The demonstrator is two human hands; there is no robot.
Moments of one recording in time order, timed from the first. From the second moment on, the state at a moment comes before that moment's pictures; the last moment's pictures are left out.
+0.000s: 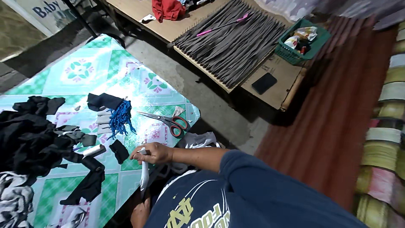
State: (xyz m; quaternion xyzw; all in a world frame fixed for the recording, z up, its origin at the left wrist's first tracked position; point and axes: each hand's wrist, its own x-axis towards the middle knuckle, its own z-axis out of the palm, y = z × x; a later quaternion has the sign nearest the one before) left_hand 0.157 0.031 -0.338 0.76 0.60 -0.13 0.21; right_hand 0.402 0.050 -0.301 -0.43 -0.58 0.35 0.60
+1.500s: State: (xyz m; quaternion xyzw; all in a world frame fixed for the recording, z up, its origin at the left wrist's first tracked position) left_hand 0.164 0.042 -0.318 0.74 0.58 -0.22 0.26; right_hand 0.408 0.045 -0.294 -0.47 -0.58 0.36 0.56
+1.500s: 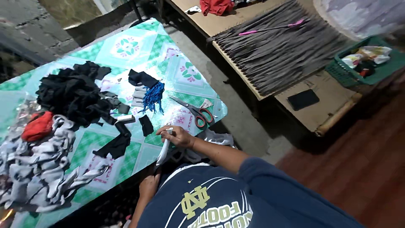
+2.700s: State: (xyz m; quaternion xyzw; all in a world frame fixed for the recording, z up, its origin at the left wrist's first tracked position) left_hand 0.091 0.352 -0.206 0.50 0.78 0.31 0.21; right_hand 0.416 0.045 -0.312 -0.43 -0.61 0.33 0.57
